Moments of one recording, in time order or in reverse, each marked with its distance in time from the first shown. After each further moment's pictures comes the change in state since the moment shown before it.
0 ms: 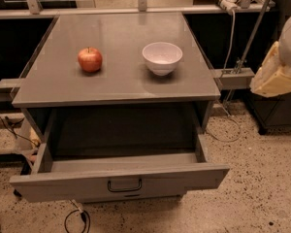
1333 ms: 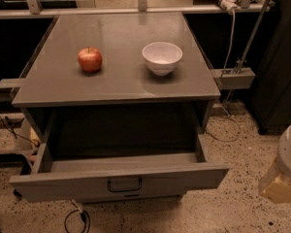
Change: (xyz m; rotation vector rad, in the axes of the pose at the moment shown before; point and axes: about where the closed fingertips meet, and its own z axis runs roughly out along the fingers) arm 0.070 0.153 0.081 -0.288 0.170 0.283
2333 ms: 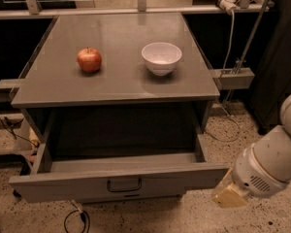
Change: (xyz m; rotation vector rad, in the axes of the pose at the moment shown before) arm -0.052 -0.002 0.104 -0.178 -0.241 0.056
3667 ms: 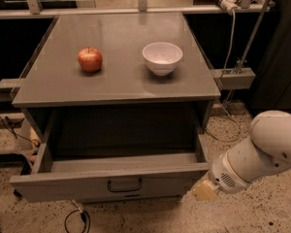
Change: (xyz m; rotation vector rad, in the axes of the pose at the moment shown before) arm -0.026 -0.035 0.076 -0.050 -0.099 0.116
